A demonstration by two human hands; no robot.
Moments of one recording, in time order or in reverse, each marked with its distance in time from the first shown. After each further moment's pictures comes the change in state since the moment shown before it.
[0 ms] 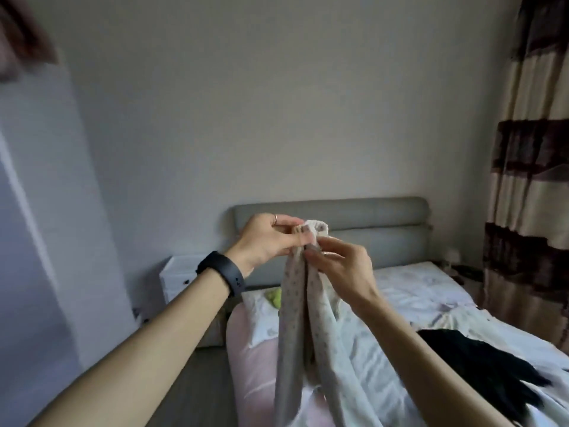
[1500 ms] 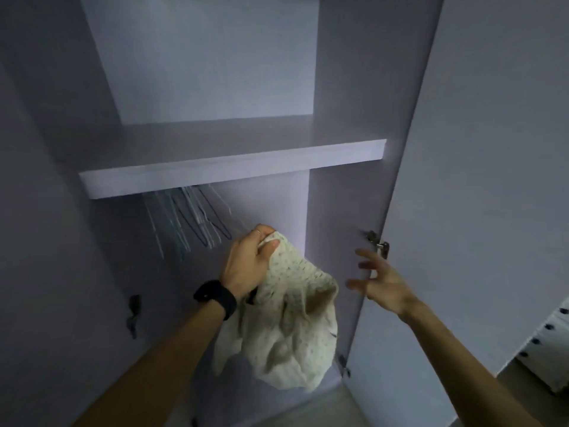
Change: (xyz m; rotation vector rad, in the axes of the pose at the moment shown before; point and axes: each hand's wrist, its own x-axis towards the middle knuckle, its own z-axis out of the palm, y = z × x) left_hand -0.595 -0.108 -0.372 0.949 1.358 -0.409; right_hand -0.261 -0.097 0.566 0.096 -1.390 -0.023
